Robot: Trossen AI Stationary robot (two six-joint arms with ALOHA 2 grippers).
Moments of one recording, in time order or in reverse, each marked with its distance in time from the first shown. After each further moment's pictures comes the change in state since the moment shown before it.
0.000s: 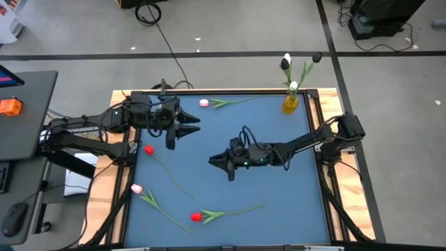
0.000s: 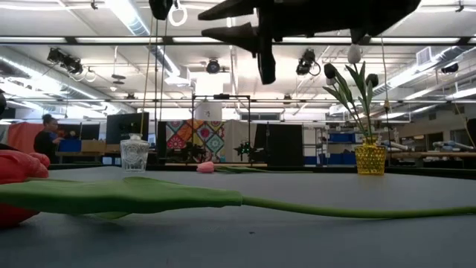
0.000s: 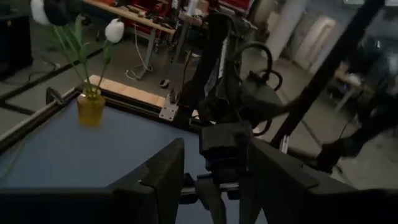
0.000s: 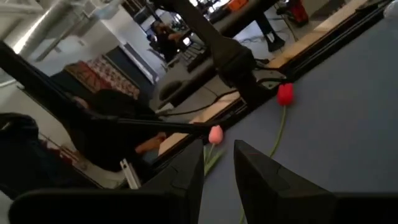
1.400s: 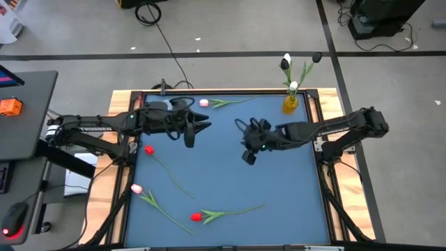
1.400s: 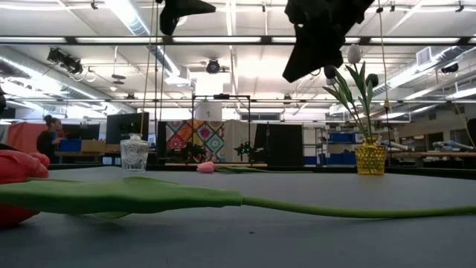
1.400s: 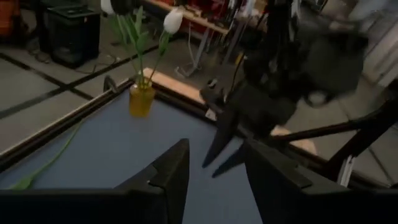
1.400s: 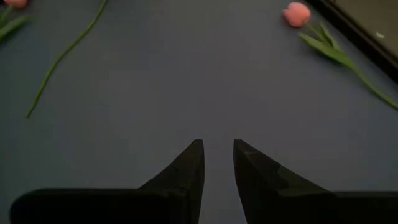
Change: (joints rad) left arm -0.061 0.139 0.001 0.059 -0.282 -0.043; right arm -0.082 -0.290 0.176 -1.239 0.172 -0.229
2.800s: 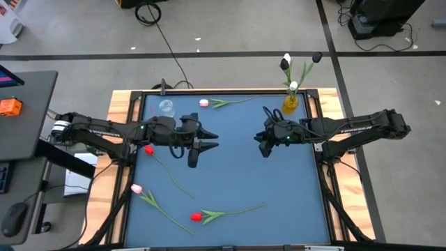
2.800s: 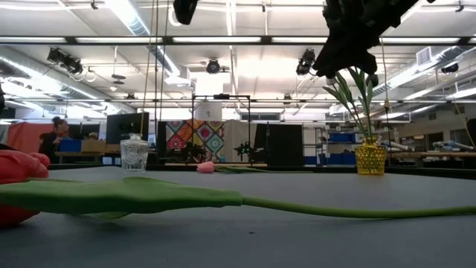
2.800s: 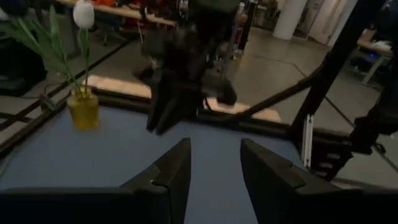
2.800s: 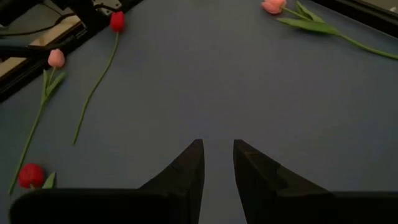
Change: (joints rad) left arm -0.148 0.097 -0.025 0.150 0.045 0.159; right arm -0.066 -0.316 -0.249 0.084 -0.087 0.179
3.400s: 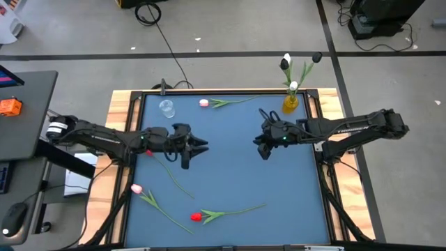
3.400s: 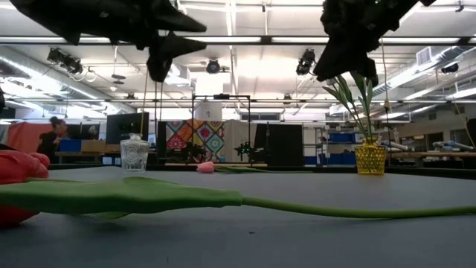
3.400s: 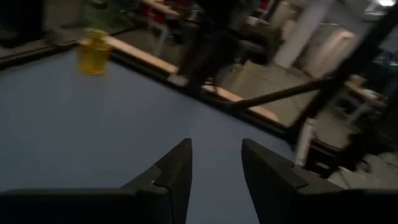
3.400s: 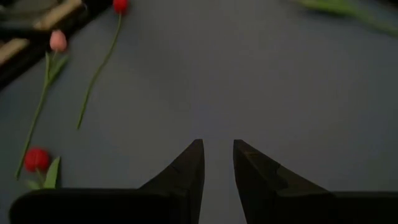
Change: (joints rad) left arm 0.031 -0.095 -0.447 0.391 -0.001 -0.241; right arm -0.004 0.037 0.000 -0.007 -0.071 0.001
